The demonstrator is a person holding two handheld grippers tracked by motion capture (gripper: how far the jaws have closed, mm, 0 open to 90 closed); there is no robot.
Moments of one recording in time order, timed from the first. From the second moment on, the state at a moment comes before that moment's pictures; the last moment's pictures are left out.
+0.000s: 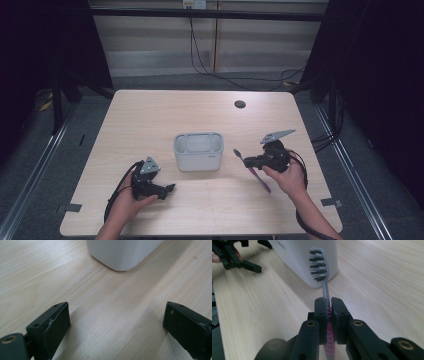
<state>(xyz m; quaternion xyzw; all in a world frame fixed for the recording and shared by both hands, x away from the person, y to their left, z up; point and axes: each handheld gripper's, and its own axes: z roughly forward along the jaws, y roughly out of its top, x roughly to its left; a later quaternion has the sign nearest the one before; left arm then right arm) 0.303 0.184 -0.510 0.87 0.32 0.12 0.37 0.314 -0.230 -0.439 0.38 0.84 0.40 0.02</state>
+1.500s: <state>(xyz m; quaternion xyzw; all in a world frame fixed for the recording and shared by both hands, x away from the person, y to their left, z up) 0.303 0.184 -0.510 0.86 0.32 0.12 0.37 0.313 -0.247 -0.408 0.37 0.76 0.54 0.05</state>
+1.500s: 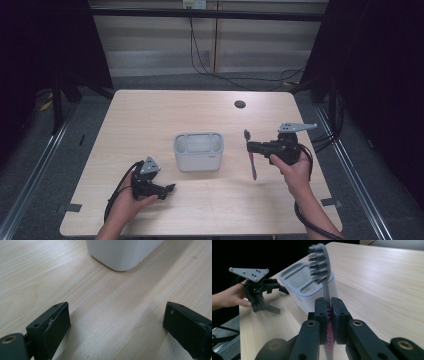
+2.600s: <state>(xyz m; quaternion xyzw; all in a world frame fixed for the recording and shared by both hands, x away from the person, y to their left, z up) 0.303 0.184 -0.510 0.87 0.32 0.12 0.37 0.321 -0.233 -0.375 0.34 0.73 0.59 0.08</state>
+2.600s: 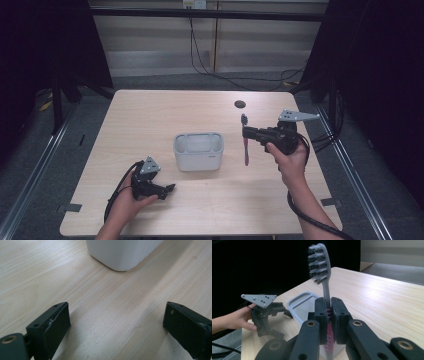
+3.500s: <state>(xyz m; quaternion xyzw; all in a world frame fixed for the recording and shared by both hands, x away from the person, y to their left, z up) 0.303 0.184 -0.510 0.87 0.32 0.12 0.37 0.329 -0.222 -0.349 0.32 0.70 0.63 0.11</state>
